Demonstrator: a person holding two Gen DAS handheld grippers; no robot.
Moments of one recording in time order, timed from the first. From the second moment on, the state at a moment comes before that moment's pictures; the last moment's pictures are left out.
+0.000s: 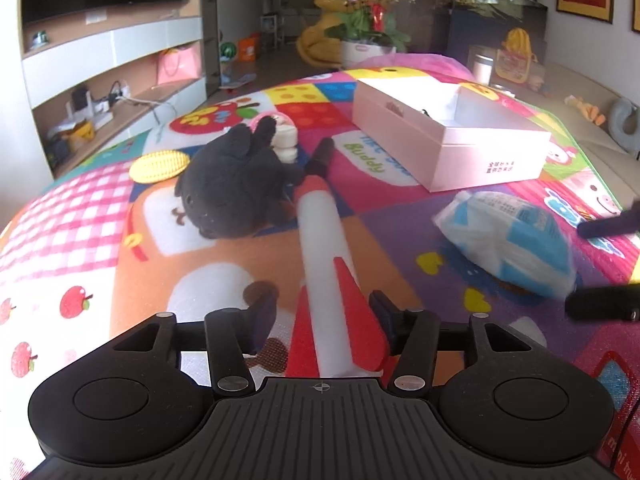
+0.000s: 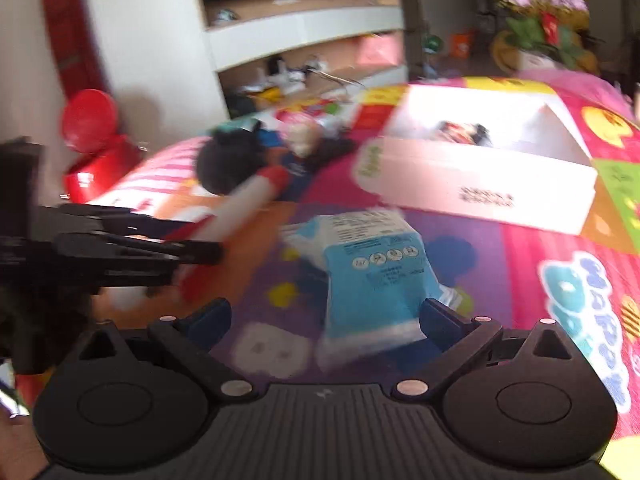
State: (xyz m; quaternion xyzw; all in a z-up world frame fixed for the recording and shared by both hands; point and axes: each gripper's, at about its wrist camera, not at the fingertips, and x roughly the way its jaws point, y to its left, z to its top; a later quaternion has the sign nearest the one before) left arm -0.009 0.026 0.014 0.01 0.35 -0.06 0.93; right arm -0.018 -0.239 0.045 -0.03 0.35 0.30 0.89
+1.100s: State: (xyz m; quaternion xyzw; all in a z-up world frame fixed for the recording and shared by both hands) left arm -0.058 -0.034 0.079 0.05 0.30 -0.15 0.94; right arm -0.043 -0.319 0.080 0.00 0.36 0.18 0.92
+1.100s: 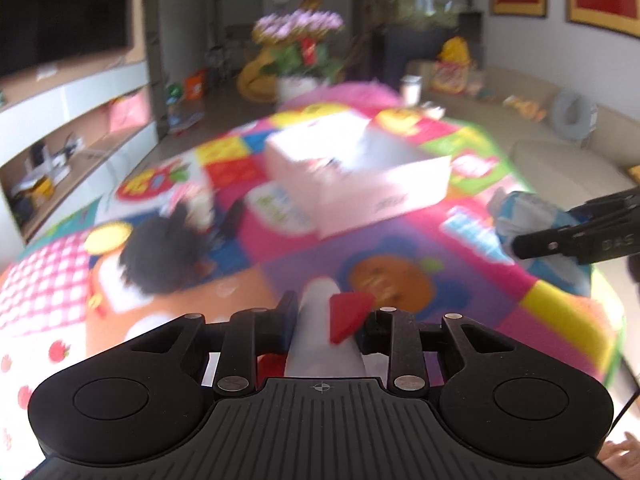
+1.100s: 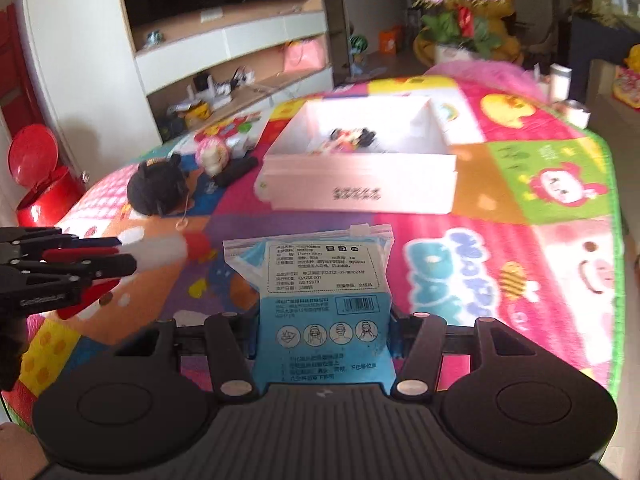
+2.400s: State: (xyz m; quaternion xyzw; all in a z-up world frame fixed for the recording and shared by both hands) left arm 0.022 -0.020 0.046 0.03 0.27 -0.10 0.96; right arm 0.047 -0.335 0.124 0.04 0.24 0.09 0.97
